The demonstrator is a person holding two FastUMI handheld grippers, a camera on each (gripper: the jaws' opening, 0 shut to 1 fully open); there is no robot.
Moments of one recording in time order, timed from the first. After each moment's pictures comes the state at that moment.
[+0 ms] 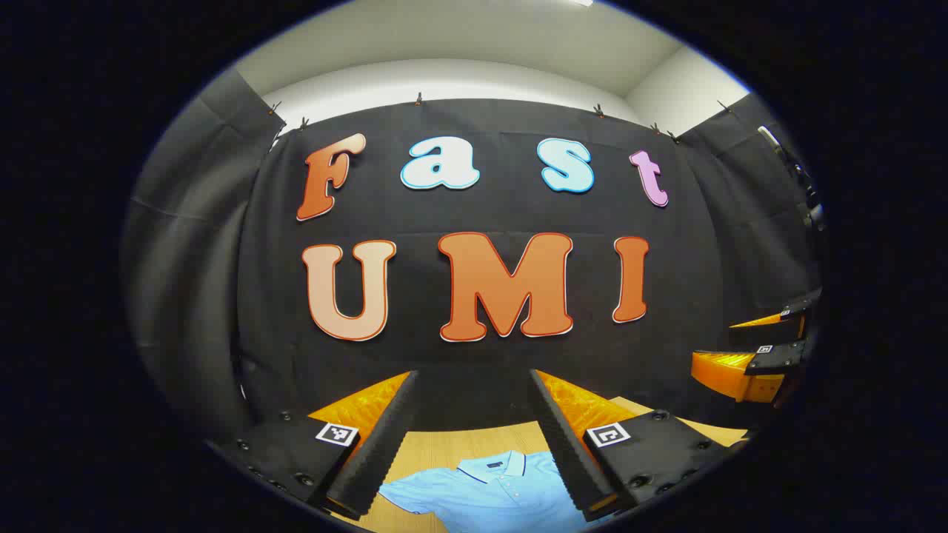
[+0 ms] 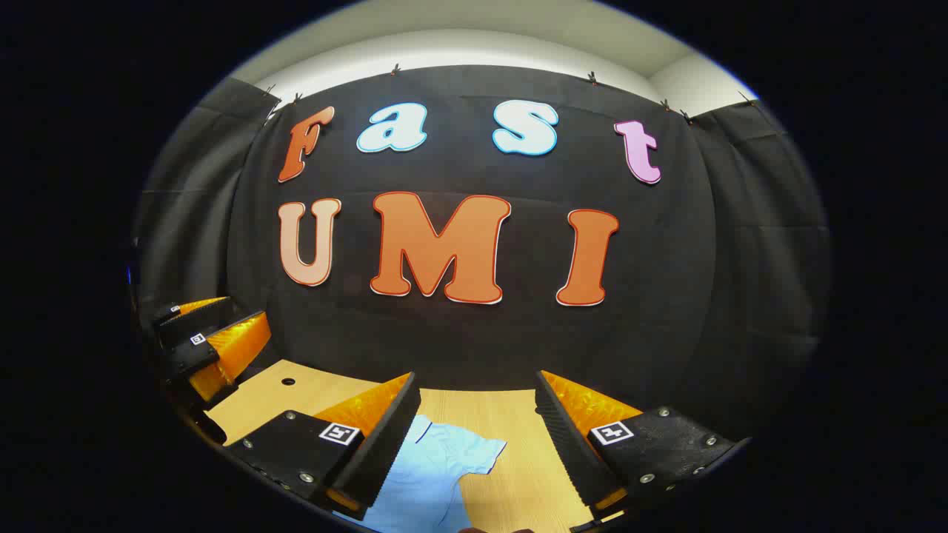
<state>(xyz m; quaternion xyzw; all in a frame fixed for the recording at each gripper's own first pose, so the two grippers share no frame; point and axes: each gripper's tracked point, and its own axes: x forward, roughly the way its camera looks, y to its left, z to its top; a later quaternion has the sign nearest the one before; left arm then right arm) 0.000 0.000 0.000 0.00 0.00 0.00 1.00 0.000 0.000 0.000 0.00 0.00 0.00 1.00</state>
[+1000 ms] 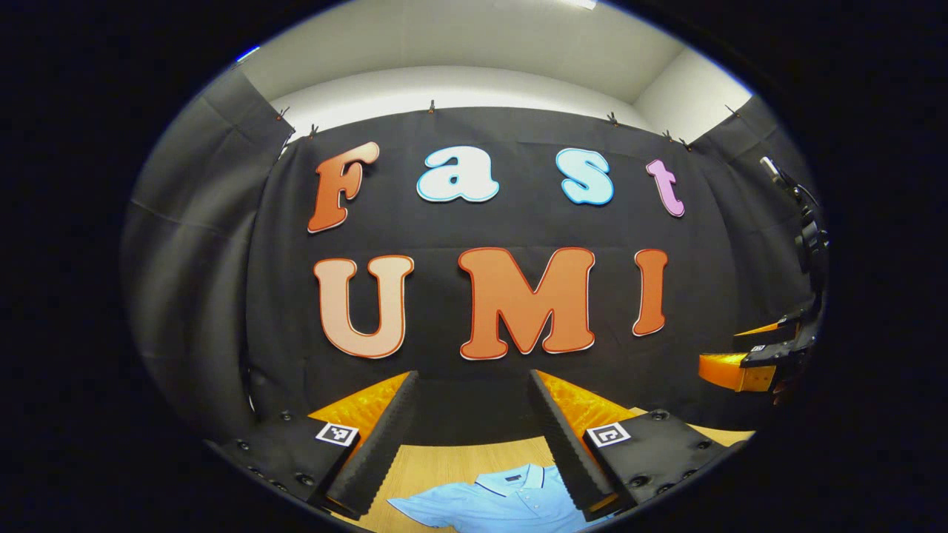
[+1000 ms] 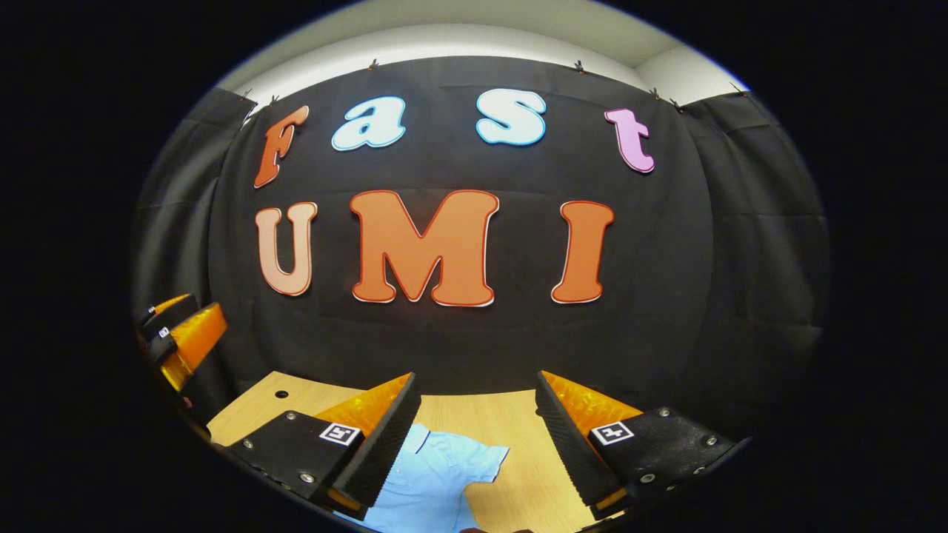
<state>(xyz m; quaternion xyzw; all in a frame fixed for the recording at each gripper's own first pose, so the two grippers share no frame) 0.014 0.041 0.034 -0.01 -0.04 0.01 1.00 0.030 -0.012 0.009 0.01 0.02 -0.03 1.00</state>
